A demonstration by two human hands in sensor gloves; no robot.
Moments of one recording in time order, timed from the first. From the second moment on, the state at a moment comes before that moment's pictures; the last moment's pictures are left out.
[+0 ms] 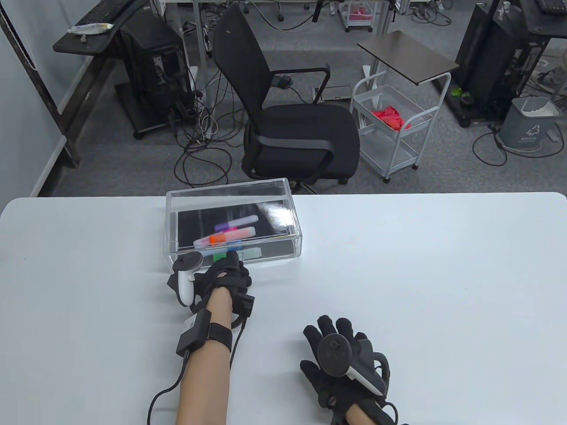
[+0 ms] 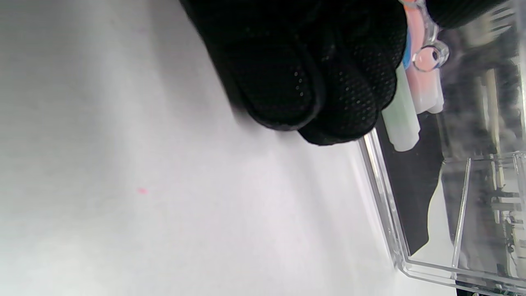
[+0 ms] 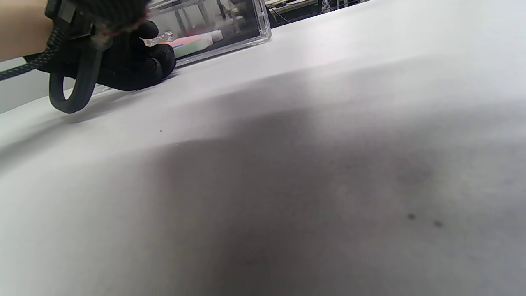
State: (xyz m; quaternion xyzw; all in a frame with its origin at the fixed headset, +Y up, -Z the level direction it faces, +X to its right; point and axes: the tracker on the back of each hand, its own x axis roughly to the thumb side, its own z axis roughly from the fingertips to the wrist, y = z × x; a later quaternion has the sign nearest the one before) left_hand -0.206 -0.808 -0.462 -0.22 0.22 0.59 0.75; right_hand 0.096 -0.740 -0.264 0.08 0.10 0.98 0.16
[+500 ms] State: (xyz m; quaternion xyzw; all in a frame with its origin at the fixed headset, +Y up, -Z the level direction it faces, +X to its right) left_hand -0.212 -0.754 -0.412 -0.17 0.18 0.60 0.76; right_hand 0.095 -0.740 -0.264 0.08 0.10 0.98 0.16
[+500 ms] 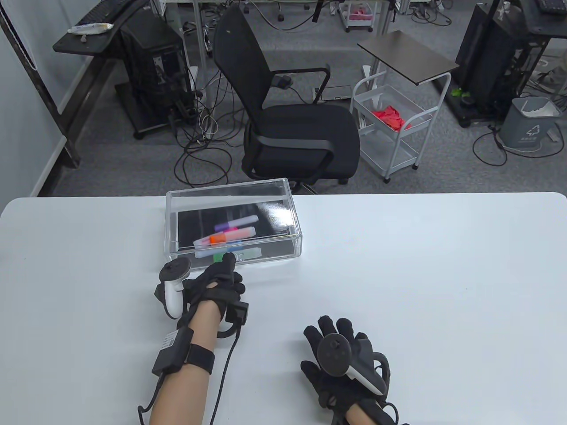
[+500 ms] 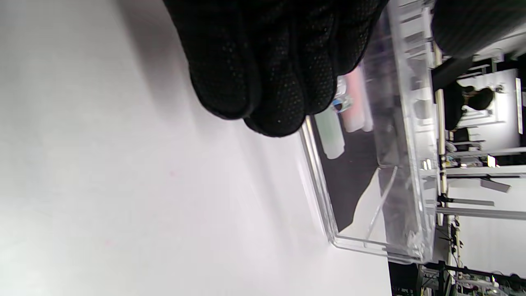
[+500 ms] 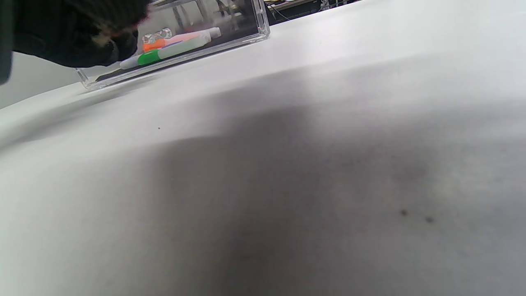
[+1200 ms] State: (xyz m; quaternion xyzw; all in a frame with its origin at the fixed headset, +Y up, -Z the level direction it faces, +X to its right) left_hand -0.215 -0.676 -0.261 -0.05 -0.03 0.19 0.98; right_hand 0.096 -0.733 -0.256 0.05 0.06 0.98 0.16
